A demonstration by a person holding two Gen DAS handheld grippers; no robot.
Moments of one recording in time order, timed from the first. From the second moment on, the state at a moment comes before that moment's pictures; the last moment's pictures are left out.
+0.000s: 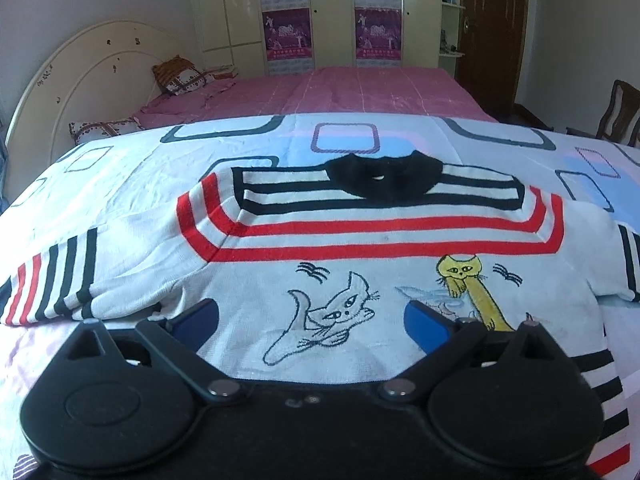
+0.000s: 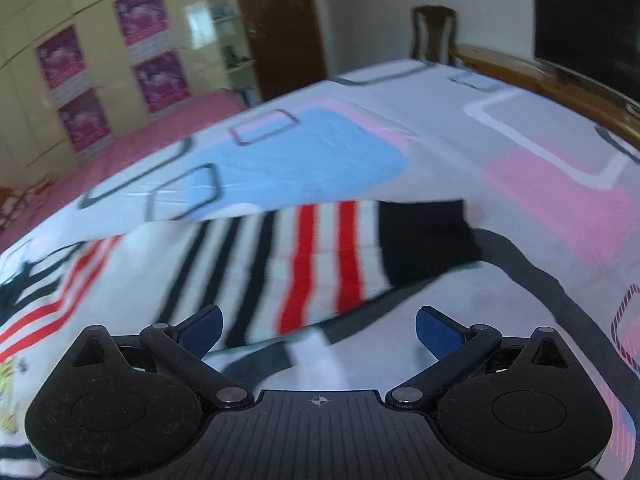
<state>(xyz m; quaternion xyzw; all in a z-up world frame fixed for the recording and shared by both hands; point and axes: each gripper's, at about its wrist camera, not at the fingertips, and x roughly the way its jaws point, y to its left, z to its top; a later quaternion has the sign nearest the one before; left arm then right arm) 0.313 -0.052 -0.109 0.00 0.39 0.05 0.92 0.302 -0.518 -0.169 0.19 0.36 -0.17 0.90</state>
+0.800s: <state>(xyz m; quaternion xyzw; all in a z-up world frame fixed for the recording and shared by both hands) 0.325 -0.032 -0.121 -0.02 0.42 0.03 0.91 0.331 -0.526 -0.145 0.19 0.28 -0.15 0.93</state>
